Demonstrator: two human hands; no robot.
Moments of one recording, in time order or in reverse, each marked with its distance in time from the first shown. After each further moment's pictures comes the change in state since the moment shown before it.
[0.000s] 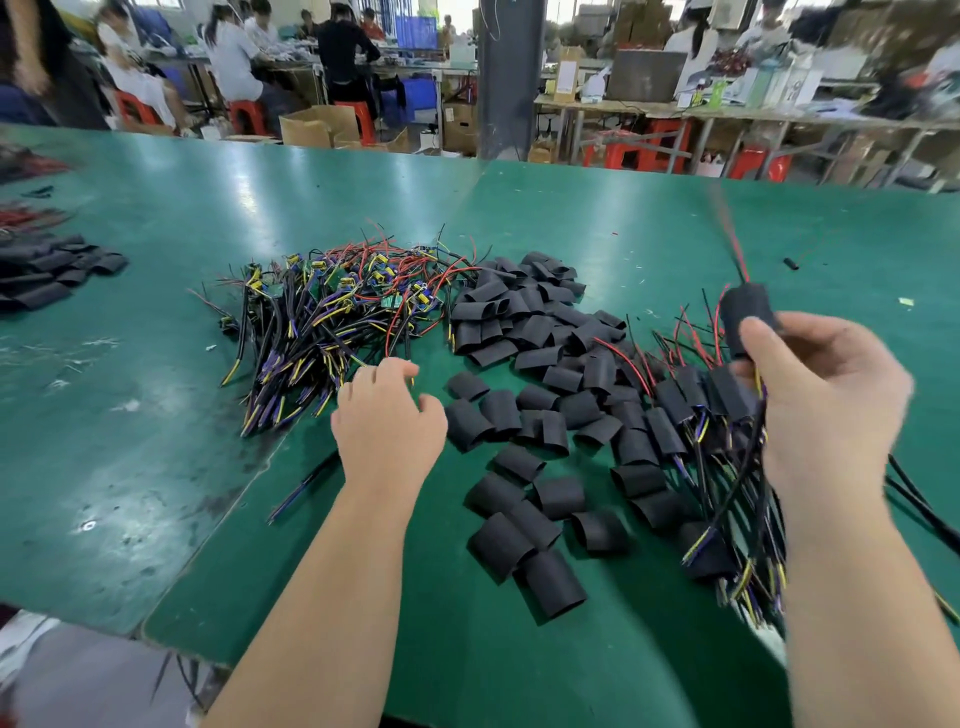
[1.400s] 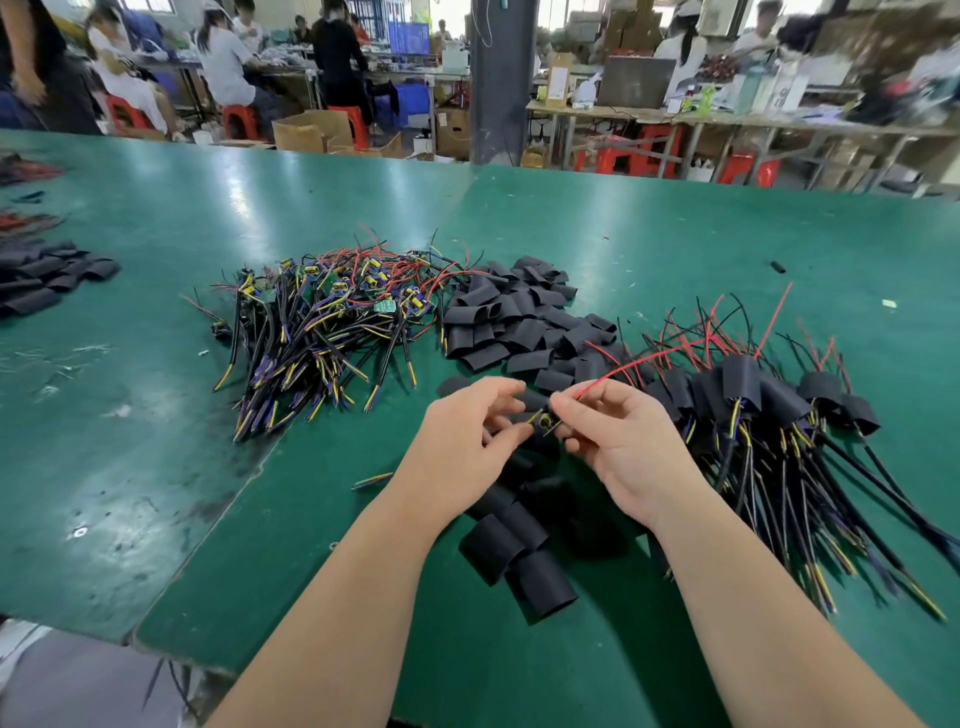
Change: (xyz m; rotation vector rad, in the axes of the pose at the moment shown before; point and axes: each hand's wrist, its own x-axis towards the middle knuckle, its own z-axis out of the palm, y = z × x) left_hand -0.029 0.028 0.009 -0.475 -0.322 0.488; right_hand -0.049 0.033 0.051 0.198 -0.649 0.504
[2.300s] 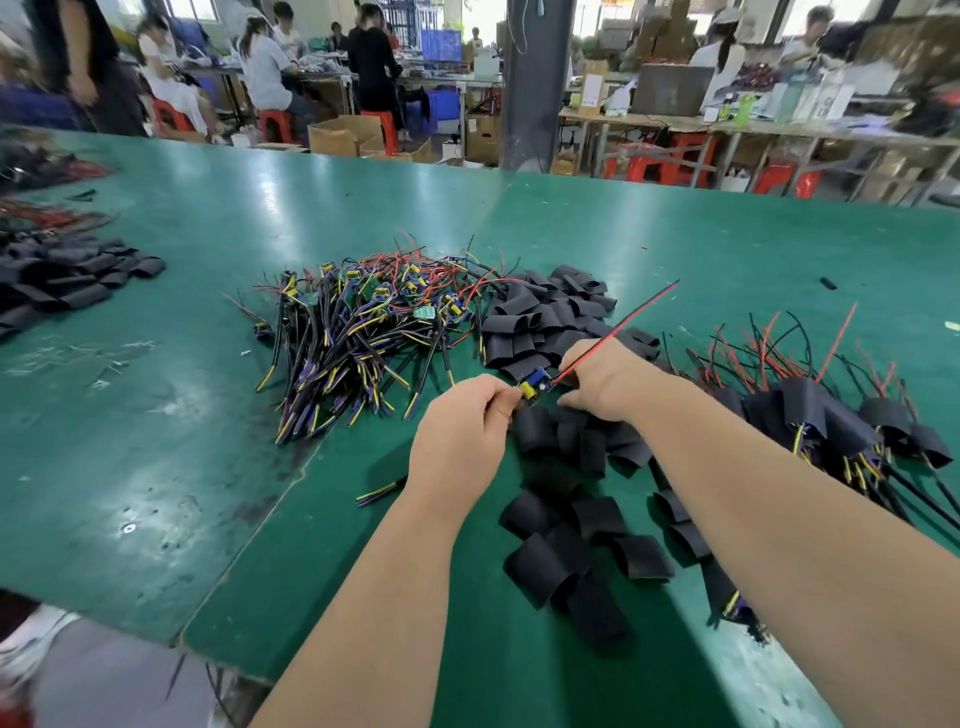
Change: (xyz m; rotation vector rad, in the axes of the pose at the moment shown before) left_hand 0.011 -0.027 -0.017 0.167 0.195 -0.081; right_hand 0.099 -0.027 0.041 -1.925 -0.299 -0.208
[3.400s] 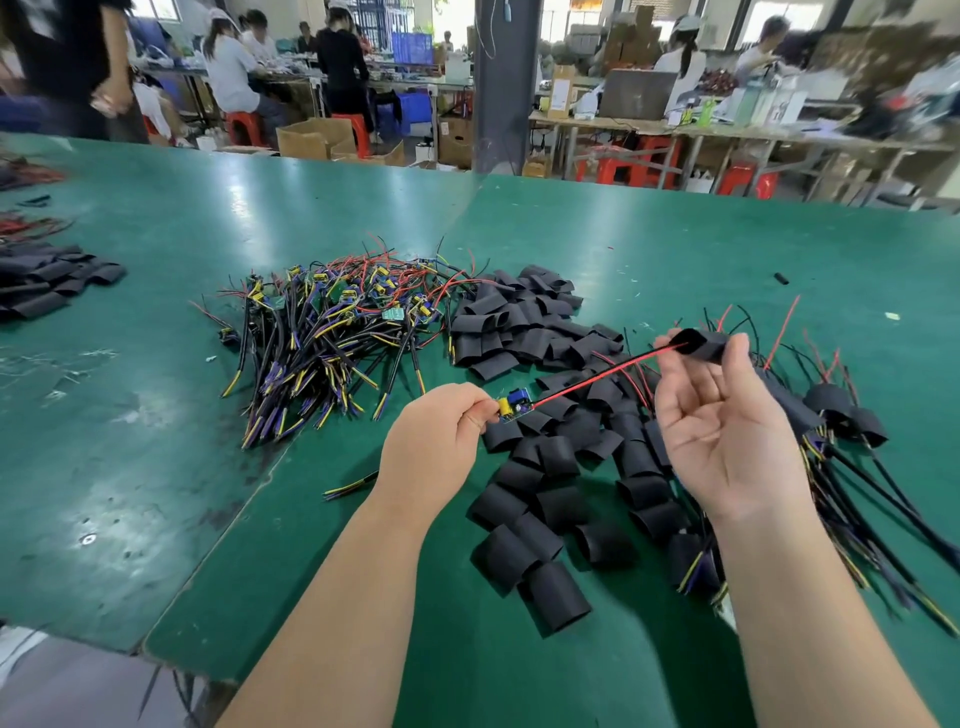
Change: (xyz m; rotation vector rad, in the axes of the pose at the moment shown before) left_hand -0.006 0.003 0.000 0.009 -0.052 0.117; right_hand -0.118 0.032 0.018 2.544 0.710 0.188
